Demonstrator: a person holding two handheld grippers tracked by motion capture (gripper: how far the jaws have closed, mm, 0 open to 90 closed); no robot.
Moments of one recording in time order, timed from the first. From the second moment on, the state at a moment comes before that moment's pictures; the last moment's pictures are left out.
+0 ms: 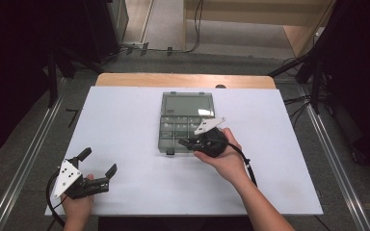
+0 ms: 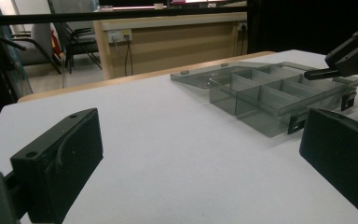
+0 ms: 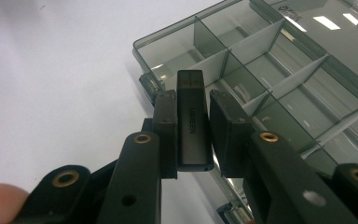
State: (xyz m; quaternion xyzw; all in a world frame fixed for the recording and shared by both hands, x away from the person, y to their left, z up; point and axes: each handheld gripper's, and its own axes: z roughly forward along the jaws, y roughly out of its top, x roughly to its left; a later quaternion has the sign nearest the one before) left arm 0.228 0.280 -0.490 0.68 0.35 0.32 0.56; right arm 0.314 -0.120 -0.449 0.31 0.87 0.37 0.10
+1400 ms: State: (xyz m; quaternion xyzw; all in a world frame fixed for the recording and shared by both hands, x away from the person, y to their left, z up) left arm 0.228 0.281 -0.490 0.68 0.35 0.32 0.55; right arm 0.305 -0.143 -0.455 0.35 0.81 0.45 0.11
